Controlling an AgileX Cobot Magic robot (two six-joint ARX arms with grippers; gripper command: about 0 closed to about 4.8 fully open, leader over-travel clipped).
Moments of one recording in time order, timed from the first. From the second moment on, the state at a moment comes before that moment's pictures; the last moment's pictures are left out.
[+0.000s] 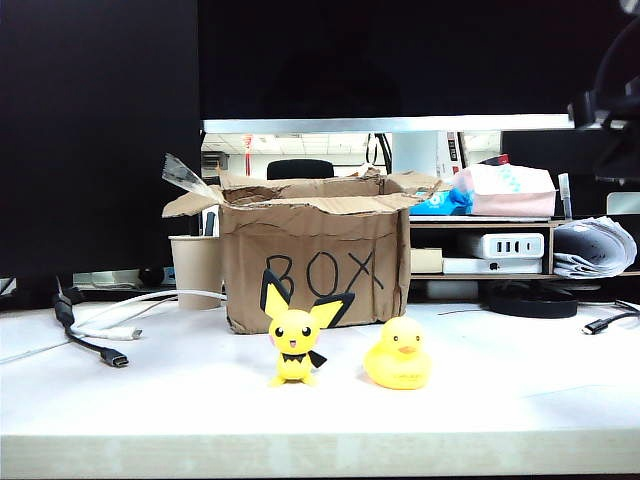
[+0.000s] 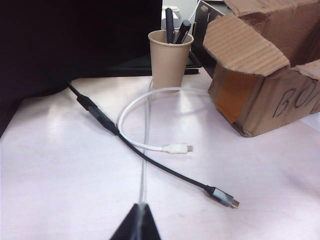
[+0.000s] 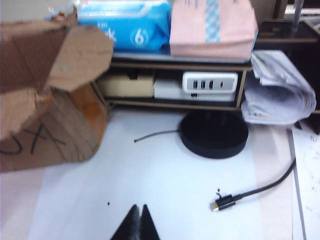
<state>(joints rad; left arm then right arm) -0.16 0.00 0.01 -0.16 0.06 -0.06 0.48 0.75 0.17 0.43 0.31 0.10</state>
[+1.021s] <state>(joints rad) -0.17 0.00 0.01 -0.16 0.06 -0.06 0.35 0.45 0.17 0.25 0.34 0.10</state>
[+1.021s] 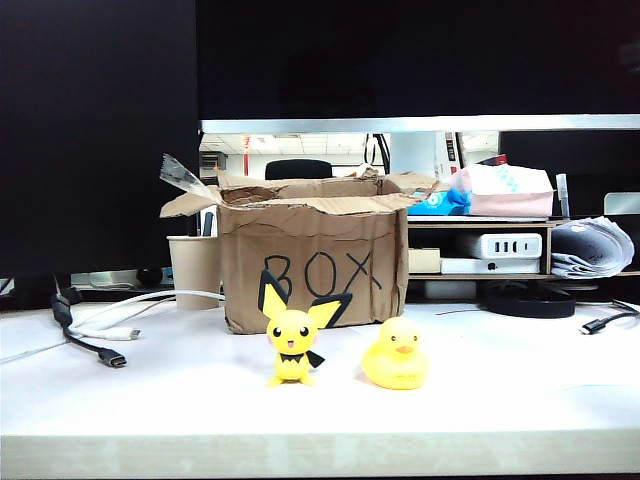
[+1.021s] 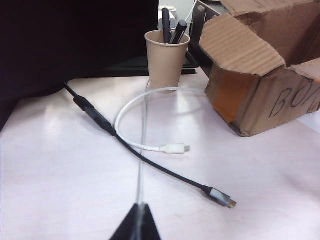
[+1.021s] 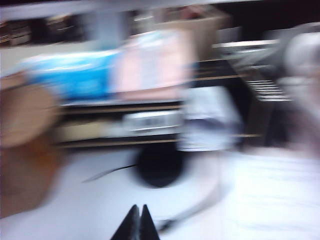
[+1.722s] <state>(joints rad) -0.17 0.00 0.01 -0.16 0.06 -0.06 -0.06 0.06 0.01 0.00 0.18 0.13</state>
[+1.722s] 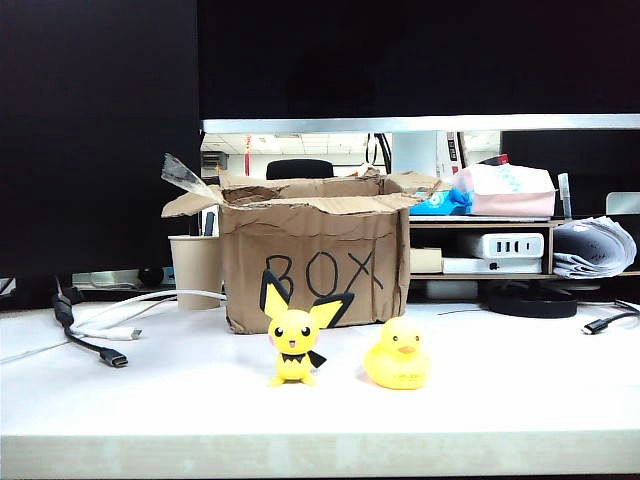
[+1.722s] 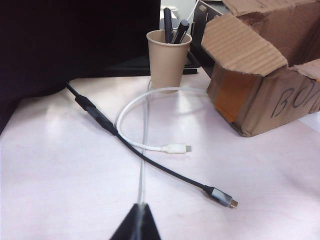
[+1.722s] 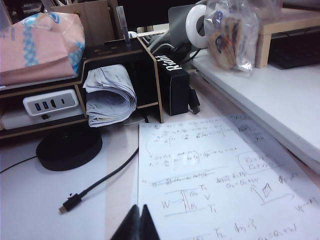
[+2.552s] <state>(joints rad) -0.17 0.00 0.01 -0.16 0.06 -0.06 0.03 0.00 0.01 -0.07 0.13 0.09</state>
